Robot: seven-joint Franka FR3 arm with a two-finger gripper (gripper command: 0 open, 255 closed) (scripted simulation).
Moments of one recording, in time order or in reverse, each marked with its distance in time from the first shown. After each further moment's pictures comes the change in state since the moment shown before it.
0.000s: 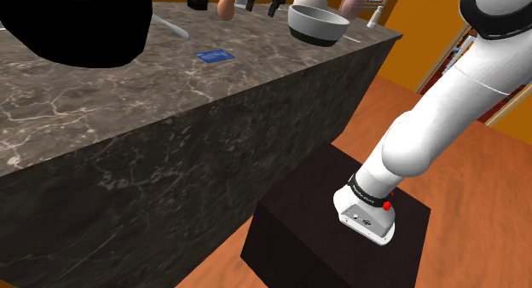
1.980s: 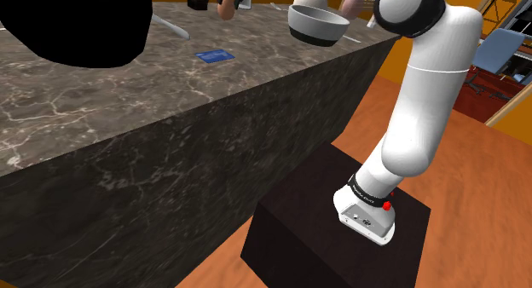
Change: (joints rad) arm -0.008 0.416 -0.001 0.502 0.053 -0.034 0.001
